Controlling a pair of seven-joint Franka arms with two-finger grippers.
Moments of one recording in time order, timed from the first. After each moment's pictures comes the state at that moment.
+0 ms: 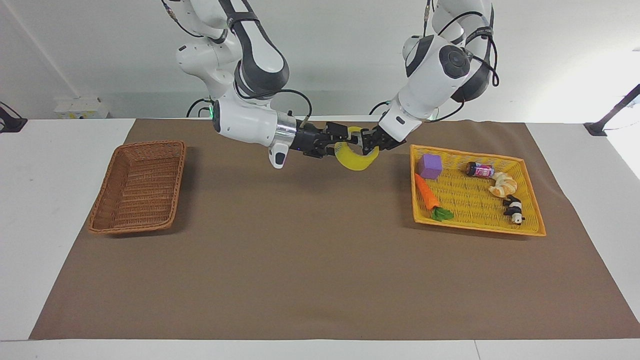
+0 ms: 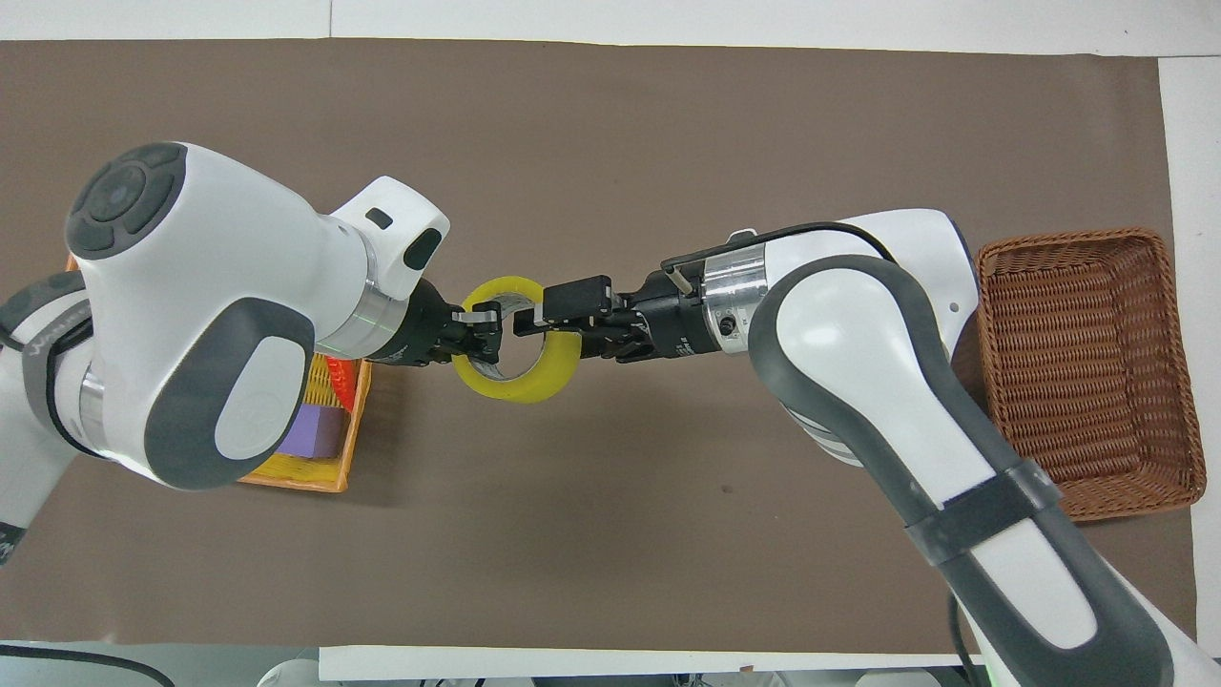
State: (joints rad) left arm -0.58 0.00 0.04 -1.89 -0.37 1.88 -0.45; right arm 0.58 0.12 -0.13 -1.97 1.30 2.06 -0.11
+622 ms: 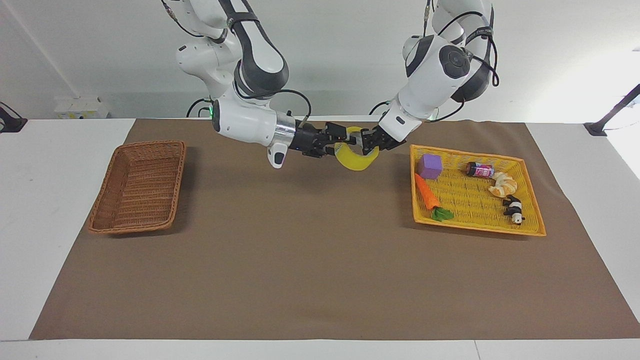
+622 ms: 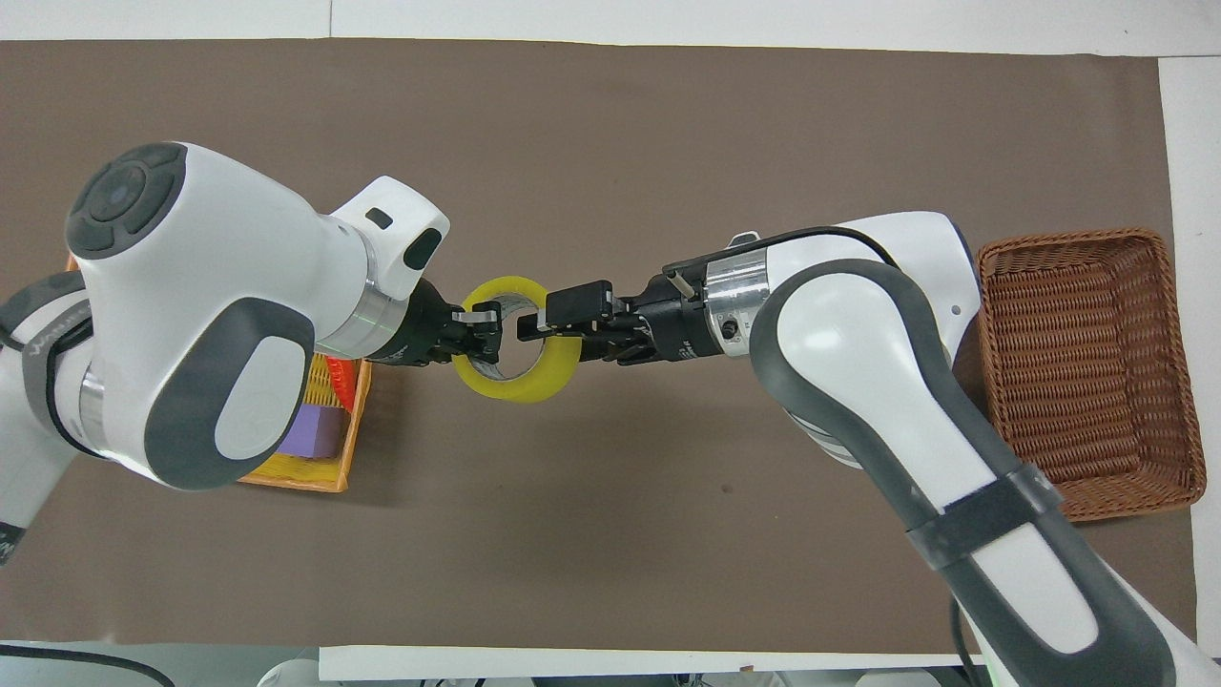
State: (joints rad) left arm -0.58 0.00 0.04 -1.89 -0.37 1.88 -0.45; right arm 0.58 0.11 -0.13 -1.98 1.29 2.06 -0.11
